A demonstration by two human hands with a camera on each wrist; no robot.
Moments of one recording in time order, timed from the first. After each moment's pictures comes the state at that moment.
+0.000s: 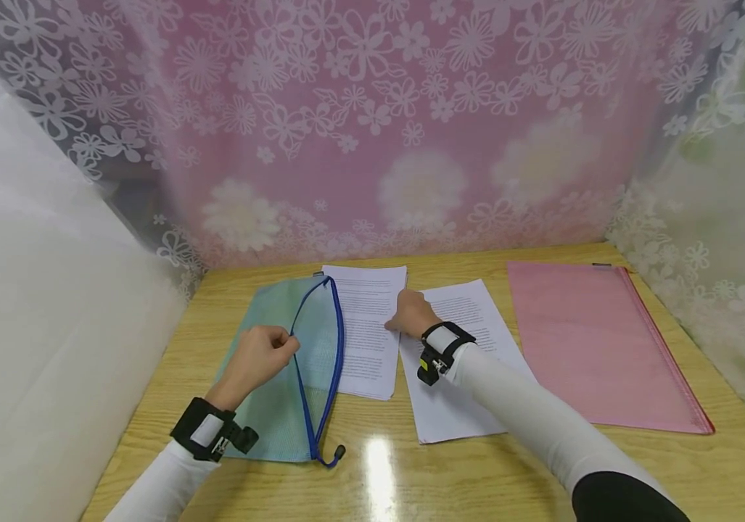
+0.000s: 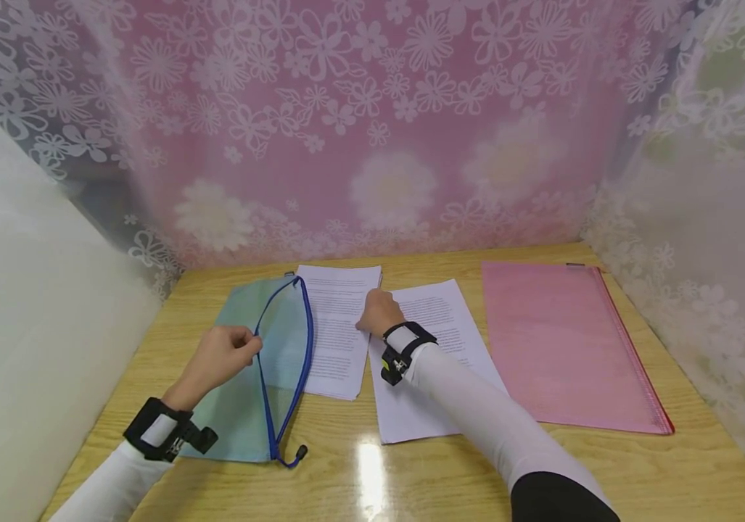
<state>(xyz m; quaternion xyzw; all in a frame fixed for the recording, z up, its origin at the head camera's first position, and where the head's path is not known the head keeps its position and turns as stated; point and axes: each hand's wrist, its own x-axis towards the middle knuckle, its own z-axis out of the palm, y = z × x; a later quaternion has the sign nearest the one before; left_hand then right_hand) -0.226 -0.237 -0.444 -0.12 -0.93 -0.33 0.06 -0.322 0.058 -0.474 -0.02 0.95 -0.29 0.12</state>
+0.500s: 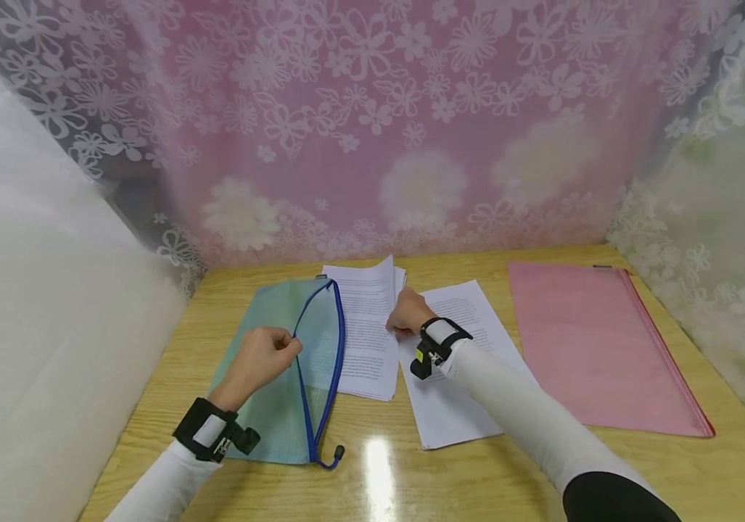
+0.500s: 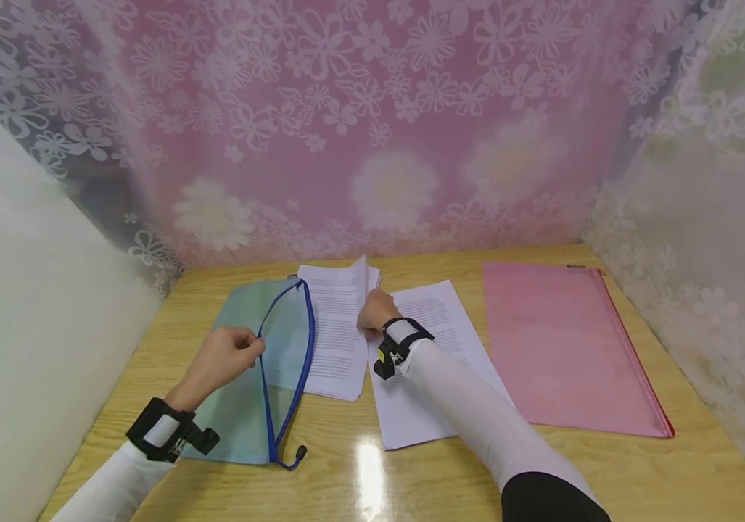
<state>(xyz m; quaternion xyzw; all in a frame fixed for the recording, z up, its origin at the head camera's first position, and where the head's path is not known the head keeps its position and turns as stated) -0.226 -0.234 -0.448 -0.13 -0.93 -0.33 0.06 -0.336 0.053 -0.474 0.06 0.90 -0.39 0.20</state>
